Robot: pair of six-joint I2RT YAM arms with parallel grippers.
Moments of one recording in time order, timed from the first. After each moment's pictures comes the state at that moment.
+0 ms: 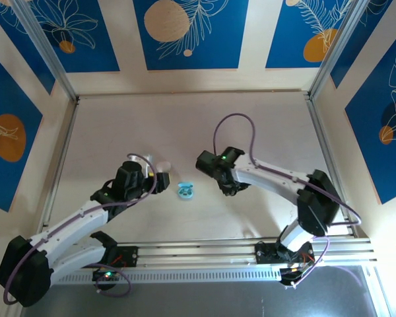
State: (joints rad) left arm -0.57 0.98 0.46 -0.16 0.07 -0.52; right arm 0.87 1.52 1.17 -1.23 0.37 0.63
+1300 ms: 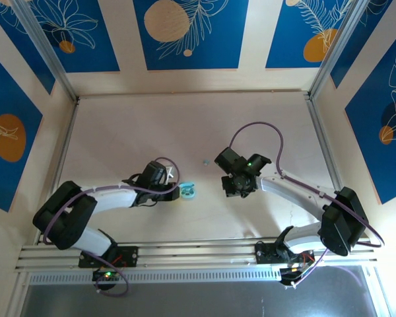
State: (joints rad) left arm -0.66 1.47 0.54 0.01 0.29 -0.60; right arm 0.77 1.35 0.99 -0.99 0.12 0.61
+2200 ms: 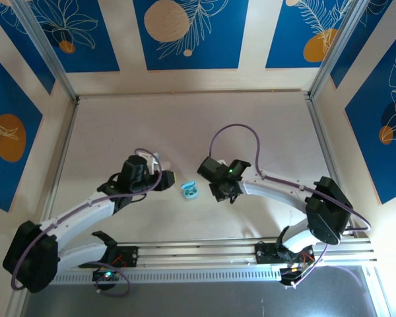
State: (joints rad) left arm -0.49 1.04 0.53 -0.11 0.24 -0.58; right arm 0.98 1.52 1.06 -0.93 0.35 0.54
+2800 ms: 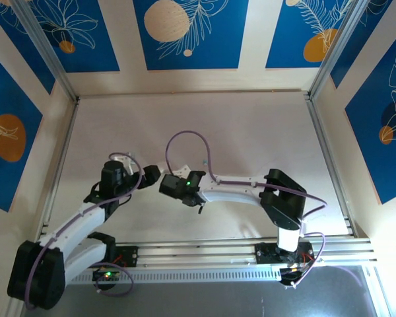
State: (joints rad) left arm -0.28 0.92 0.35 0.05 0.29 -0.63; right arm 1.19 1.86 1.33 -0.94 0.59 0.53
